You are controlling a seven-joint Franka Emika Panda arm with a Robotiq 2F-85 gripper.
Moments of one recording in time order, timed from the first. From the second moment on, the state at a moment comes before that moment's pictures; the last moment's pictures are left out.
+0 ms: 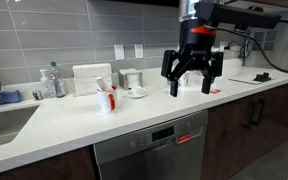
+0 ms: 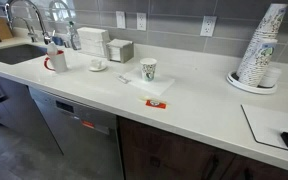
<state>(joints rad) 0.21 -0.78 0.29 -2.76 0.29 2.02 0.39</state>
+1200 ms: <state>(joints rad) 0.01 -0.68 0.14 -2.70 0.31 2.04 0.46</state>
